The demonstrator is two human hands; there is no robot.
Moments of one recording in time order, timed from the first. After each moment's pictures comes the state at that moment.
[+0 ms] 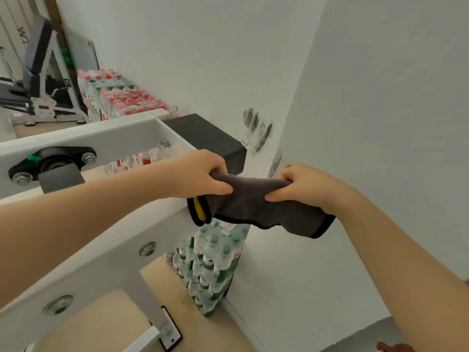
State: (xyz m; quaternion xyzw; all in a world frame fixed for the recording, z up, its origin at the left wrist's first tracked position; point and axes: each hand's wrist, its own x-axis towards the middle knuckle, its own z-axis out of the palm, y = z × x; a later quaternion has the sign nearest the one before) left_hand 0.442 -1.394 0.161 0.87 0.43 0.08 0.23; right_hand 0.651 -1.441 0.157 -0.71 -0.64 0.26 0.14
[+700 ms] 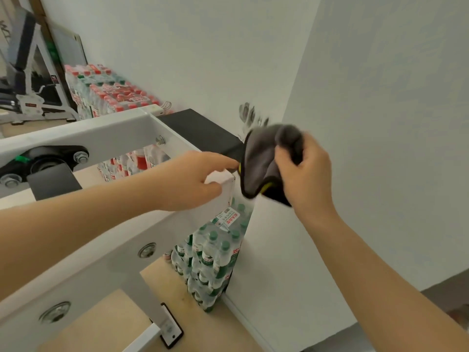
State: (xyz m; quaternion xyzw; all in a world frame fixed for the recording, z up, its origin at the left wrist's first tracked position) left_hand 0.430 -1.407 0.157 0.89 0.37 0.11 0.26; right_hand 0.613 -1.444 0.138 -0.60 -0.55 0.02 0.58
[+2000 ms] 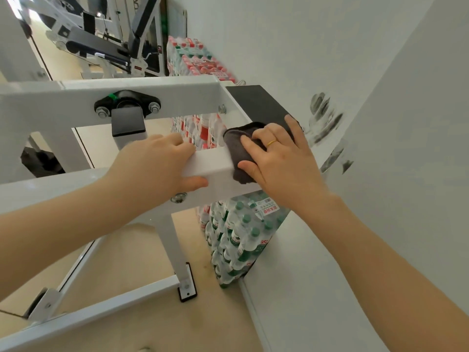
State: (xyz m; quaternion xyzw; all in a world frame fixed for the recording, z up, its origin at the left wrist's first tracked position) left_hand 0.383 -1.461 0.115 0.75 0.65 0.08 -0.10; right_hand 0.582 -1.408 0.106 -0.44 -0.86 -0.25 0.05
